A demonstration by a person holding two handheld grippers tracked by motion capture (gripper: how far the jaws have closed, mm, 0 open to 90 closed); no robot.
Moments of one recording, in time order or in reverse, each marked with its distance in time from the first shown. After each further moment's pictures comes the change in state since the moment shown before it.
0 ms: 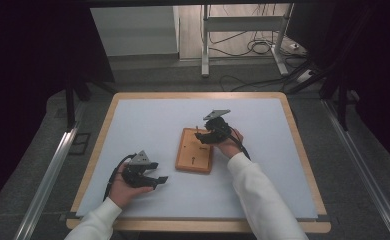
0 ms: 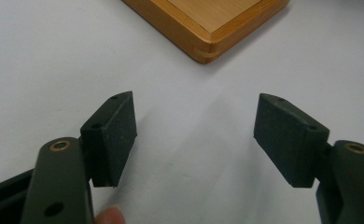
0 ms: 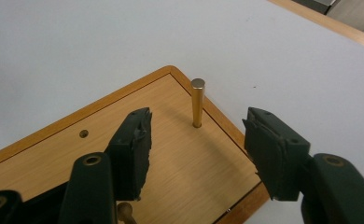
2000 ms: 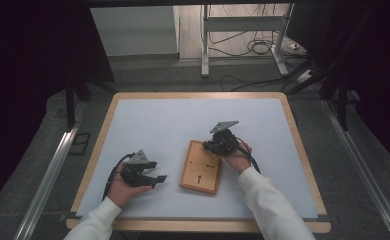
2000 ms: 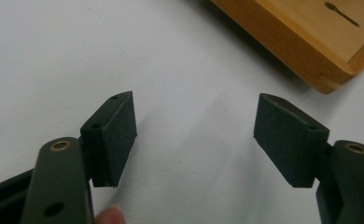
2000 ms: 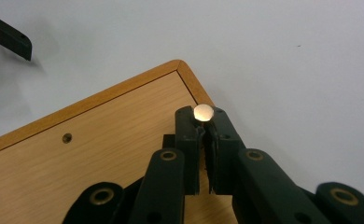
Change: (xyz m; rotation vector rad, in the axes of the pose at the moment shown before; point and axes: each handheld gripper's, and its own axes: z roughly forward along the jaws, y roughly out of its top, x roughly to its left) left arm 0.003 -0.001 -0.002 -0.006 0.011 -0.006; right arm 0.018 -0.031 -0.034 0.028 0.120 -0.014
